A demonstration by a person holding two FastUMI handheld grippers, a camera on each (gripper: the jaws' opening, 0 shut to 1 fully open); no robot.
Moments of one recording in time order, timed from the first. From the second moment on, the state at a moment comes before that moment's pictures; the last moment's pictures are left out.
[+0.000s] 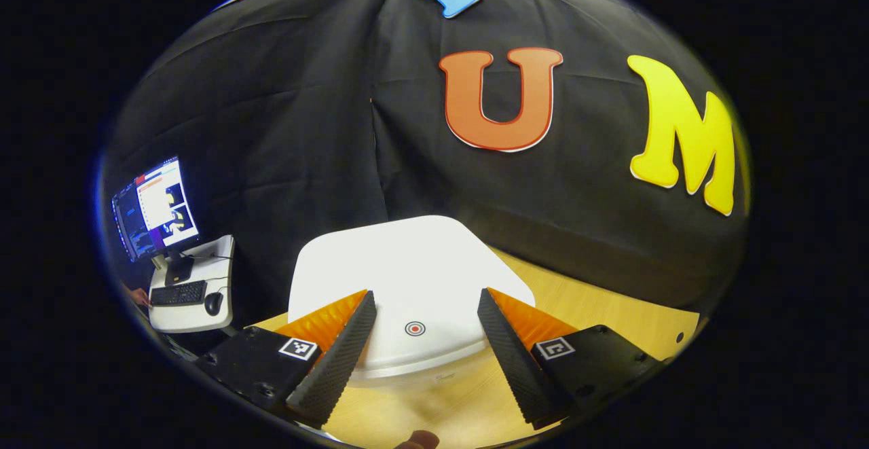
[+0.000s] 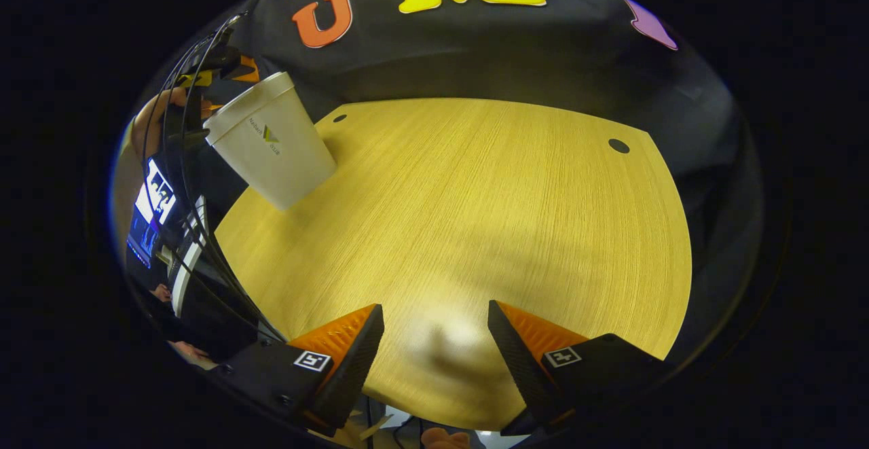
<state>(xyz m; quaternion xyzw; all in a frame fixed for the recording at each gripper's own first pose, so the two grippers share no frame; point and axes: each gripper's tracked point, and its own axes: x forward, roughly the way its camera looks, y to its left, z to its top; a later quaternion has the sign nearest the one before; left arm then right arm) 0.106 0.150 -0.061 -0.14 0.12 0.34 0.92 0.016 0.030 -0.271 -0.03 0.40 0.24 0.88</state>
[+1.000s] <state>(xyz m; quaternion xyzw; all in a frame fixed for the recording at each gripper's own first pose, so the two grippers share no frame) 0.080 0.130 -0.023 -0.07 0.04 0.28 0.96 0.015 0.064 -0.243 0.00 0.37 0.21 0.90</state>
